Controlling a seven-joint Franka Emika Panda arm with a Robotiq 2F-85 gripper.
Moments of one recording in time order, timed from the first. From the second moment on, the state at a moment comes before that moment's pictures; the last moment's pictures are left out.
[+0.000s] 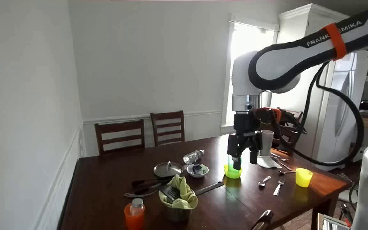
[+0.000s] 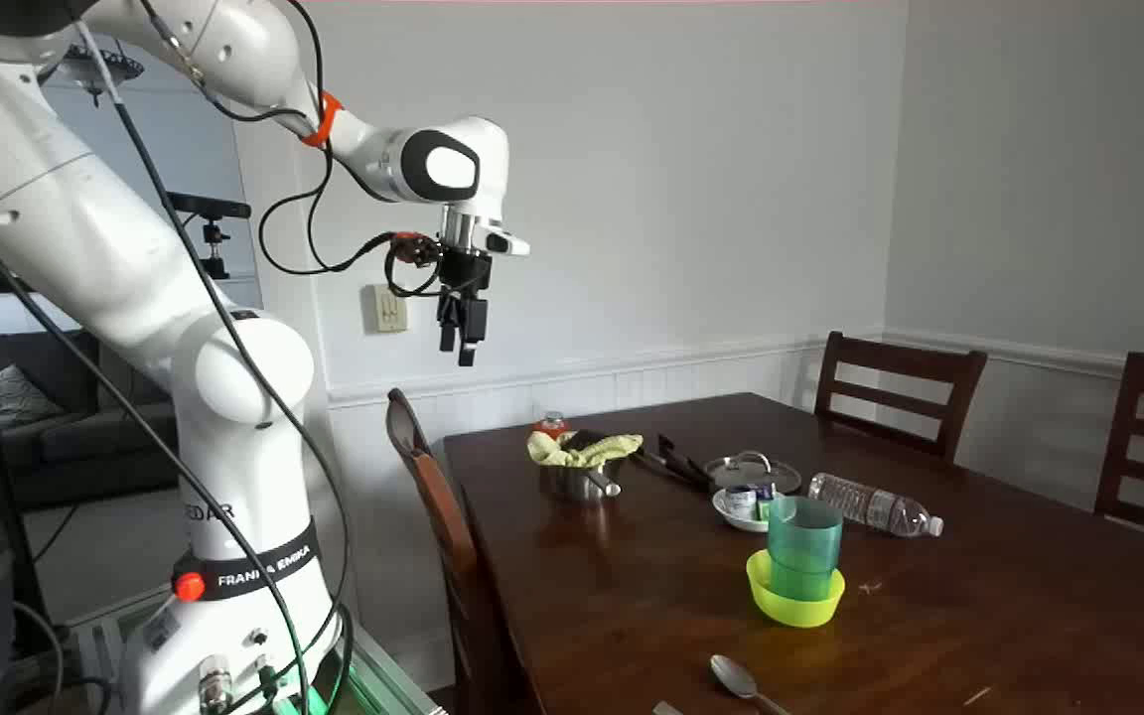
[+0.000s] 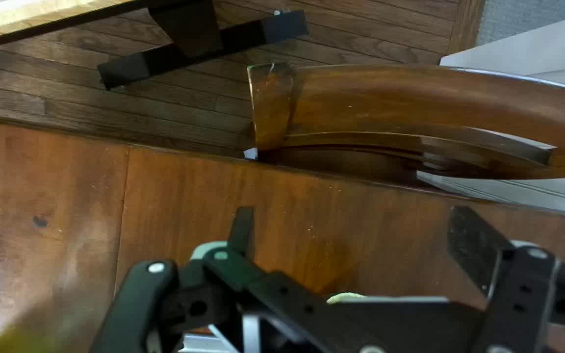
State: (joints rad) arm 0.02 -0.62 0.06 -2.62 0.19 1.89 0.27
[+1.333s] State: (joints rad) arm -0.23 -0.44 0.00 -2.66 -0.32 2.06 0.27
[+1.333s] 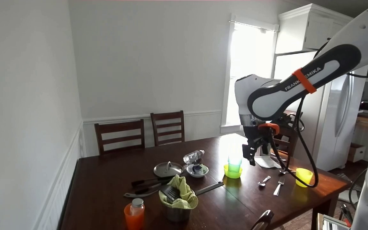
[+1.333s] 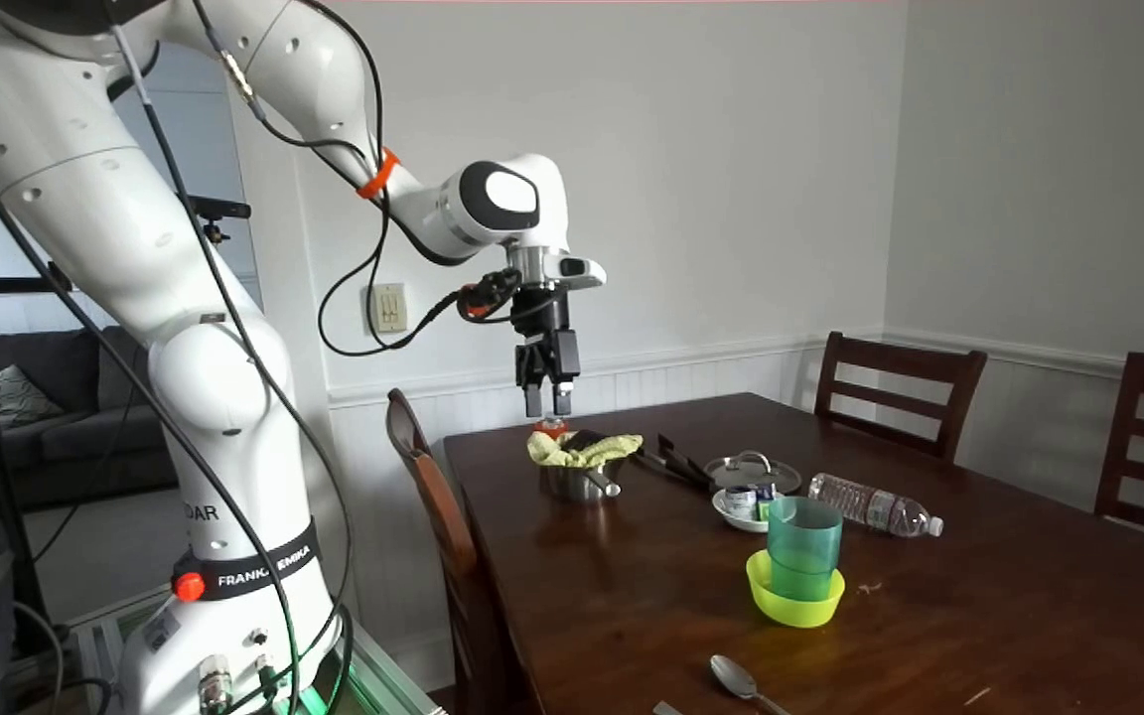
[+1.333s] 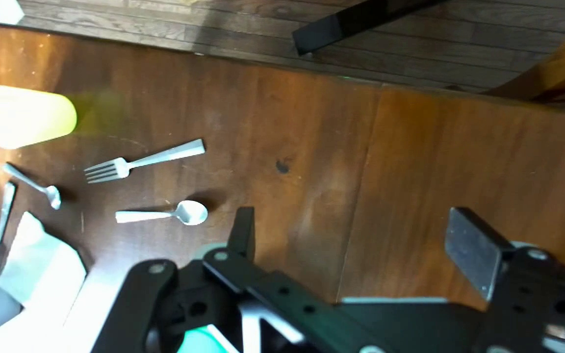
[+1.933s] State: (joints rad) arm -0.34 -0.32 -0.10 -2.76 -0.59 2.38 0.27
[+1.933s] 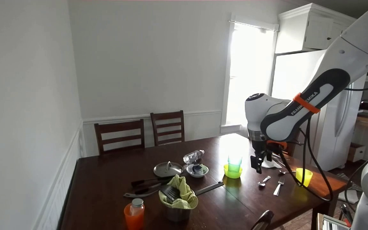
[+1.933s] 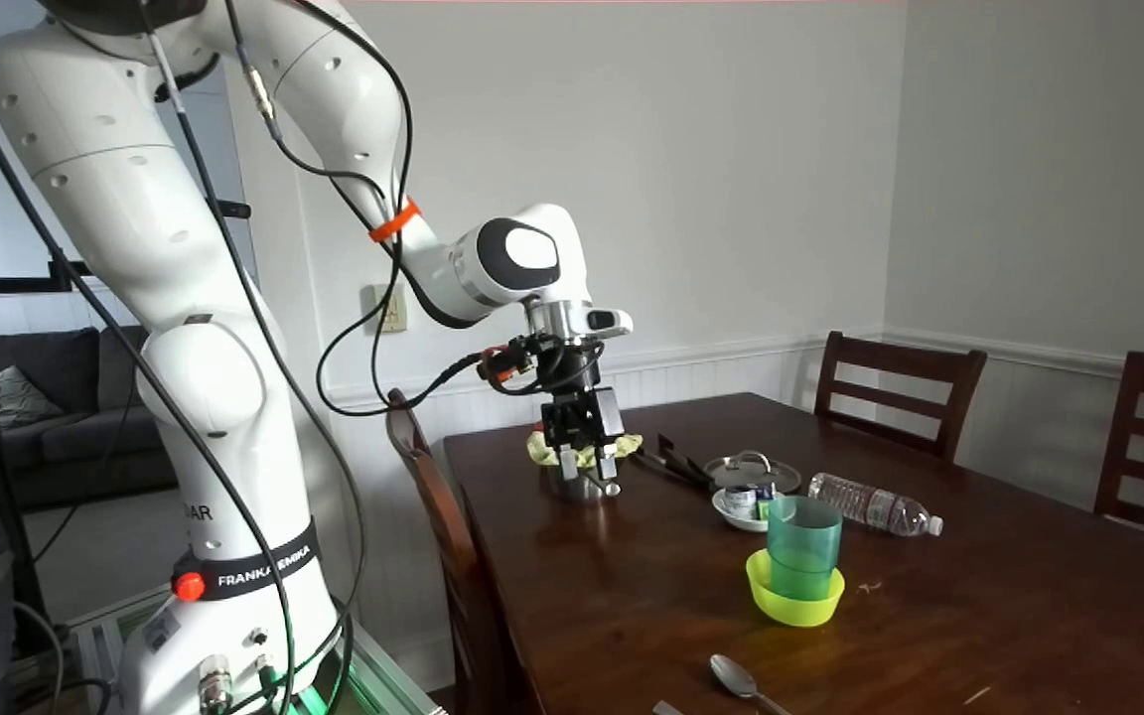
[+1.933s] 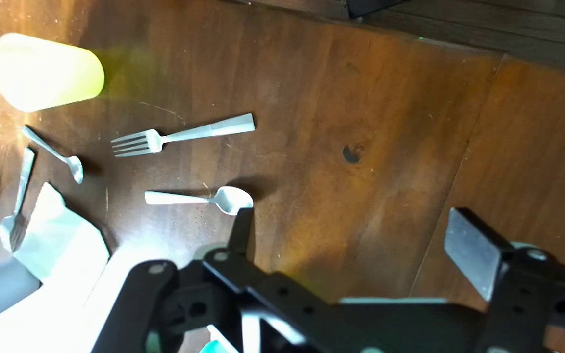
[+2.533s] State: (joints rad) arm -0.35 -0.30 -0.10 -2.75 -0.66 2.33 0.31
